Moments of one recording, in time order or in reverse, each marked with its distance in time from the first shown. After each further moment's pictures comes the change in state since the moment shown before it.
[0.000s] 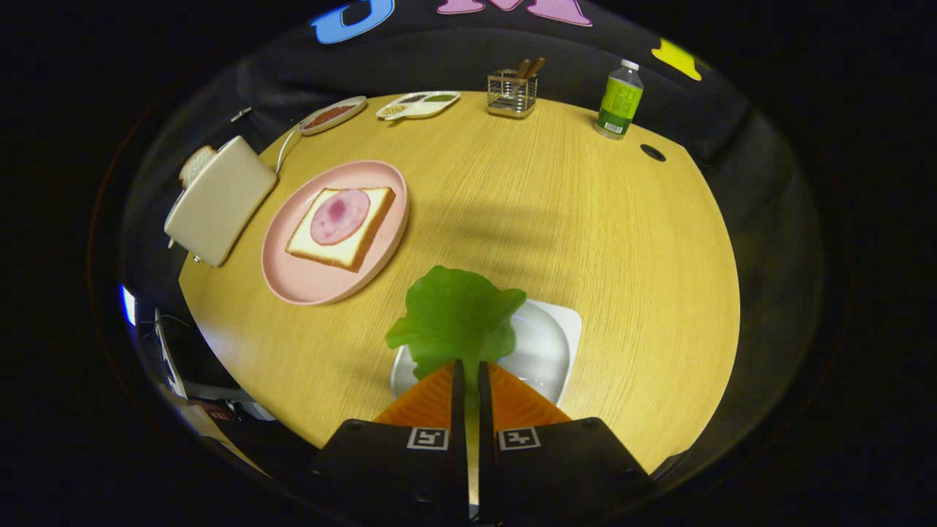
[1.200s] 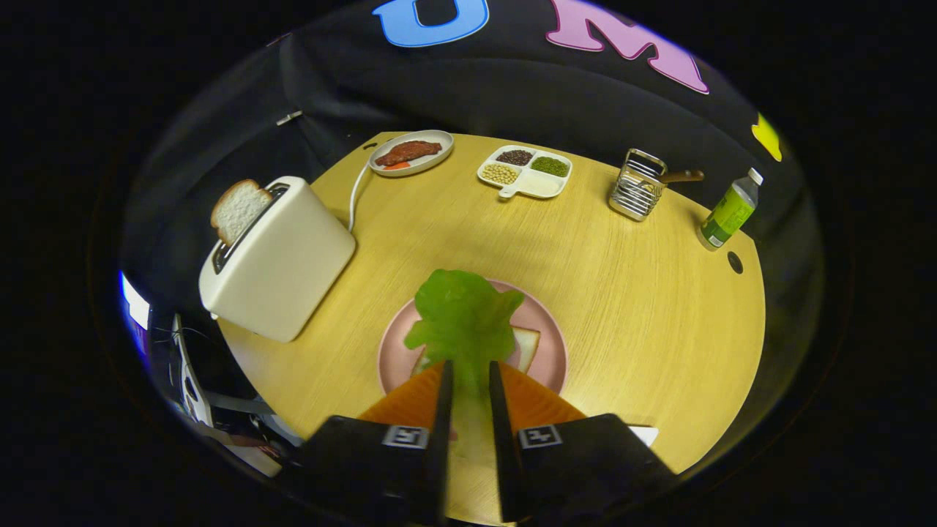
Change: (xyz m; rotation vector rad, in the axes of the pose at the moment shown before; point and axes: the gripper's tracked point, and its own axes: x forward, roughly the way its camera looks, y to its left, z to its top) arm 0.026 0.150 0.143 -0.112 -0.067 0.105
